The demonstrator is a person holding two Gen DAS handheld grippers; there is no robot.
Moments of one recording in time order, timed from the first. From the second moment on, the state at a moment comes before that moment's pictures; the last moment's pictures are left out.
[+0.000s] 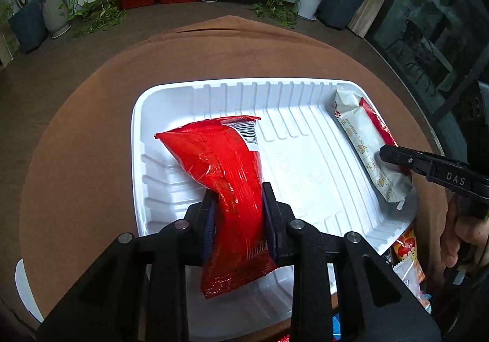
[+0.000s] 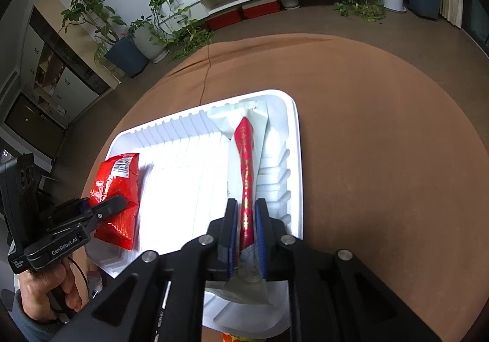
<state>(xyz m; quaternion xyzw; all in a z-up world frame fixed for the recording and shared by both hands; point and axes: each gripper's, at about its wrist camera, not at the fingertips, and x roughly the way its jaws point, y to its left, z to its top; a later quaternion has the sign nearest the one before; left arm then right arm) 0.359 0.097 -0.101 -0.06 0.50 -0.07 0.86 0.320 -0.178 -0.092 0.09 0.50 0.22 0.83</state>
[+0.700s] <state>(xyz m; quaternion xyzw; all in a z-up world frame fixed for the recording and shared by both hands) 0.228 0.102 0.002 -0.04 0.34 -0.09 0.93 0.231 -0.236 0.003 0.14 0.41 0.22 0.88</state>
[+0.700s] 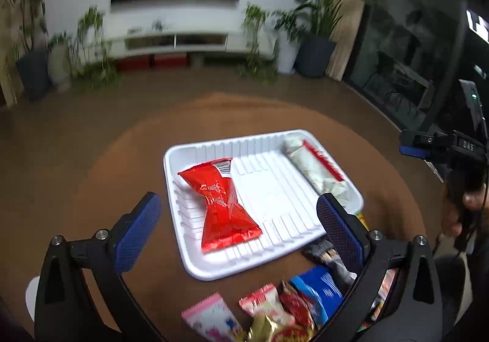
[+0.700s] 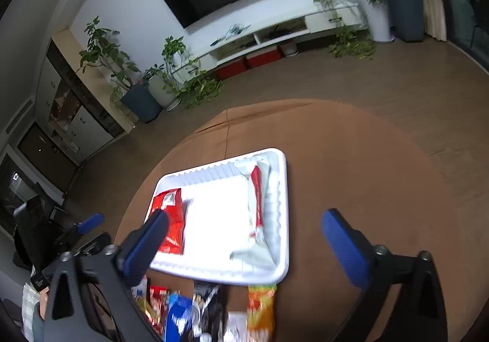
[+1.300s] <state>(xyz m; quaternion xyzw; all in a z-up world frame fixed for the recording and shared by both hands) 0.018 0.065 -0.028 -0.12 0.39 -0.05 0.91 0.042 -0.293 -0.047 0.27 0.39 0.24 0.85</state>
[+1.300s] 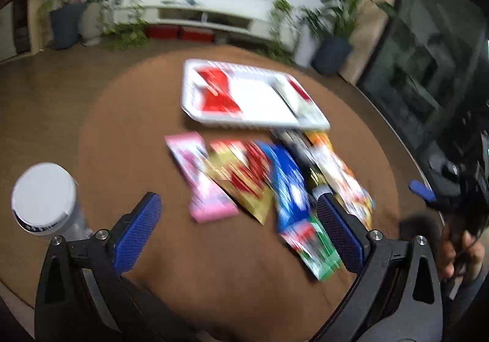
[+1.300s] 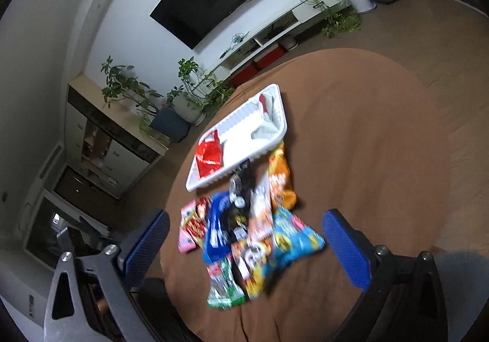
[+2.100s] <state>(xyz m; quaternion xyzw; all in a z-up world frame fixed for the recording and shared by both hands) 0.074 -0.049 -0.096 -0.03 0.50 -0.08 0.86 0.018 -0.272 -0.066 0.19 0.41 0.24 0.86</state>
